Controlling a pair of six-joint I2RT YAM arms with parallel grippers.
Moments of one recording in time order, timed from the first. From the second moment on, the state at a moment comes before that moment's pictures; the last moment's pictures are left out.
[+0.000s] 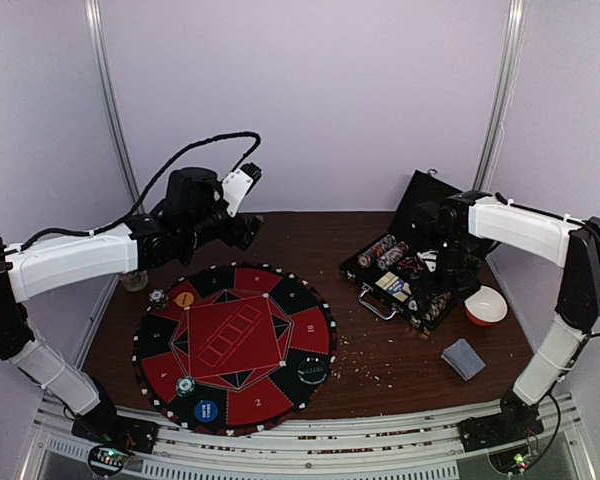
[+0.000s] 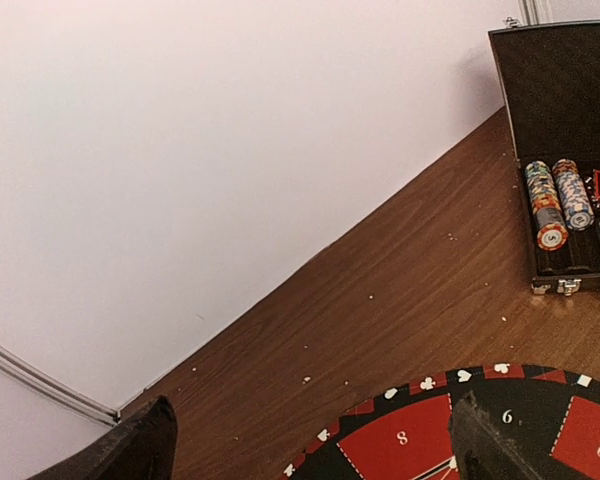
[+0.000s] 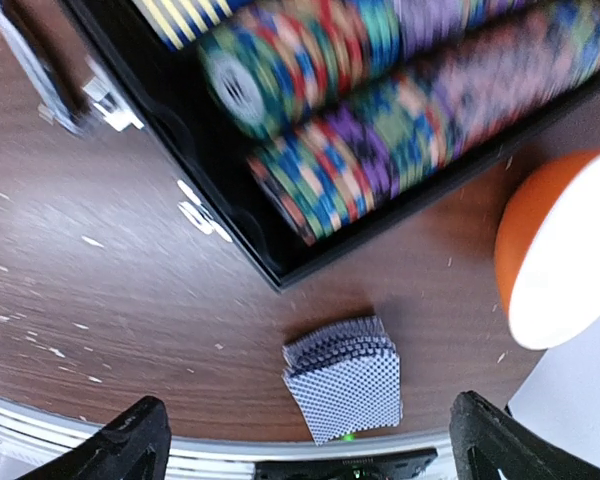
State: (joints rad) left arm -0.76 1.49 1.18 -0.02 -0.40 0.33; right arm 0.45 1.67 1.36 -1.30 0.12 0.26
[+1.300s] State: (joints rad) left arm -0.72 1.35 1.02 0.14 -0.32 0.43; right arm 0.41 1.77 1.11 -1.32 0.08 0.27
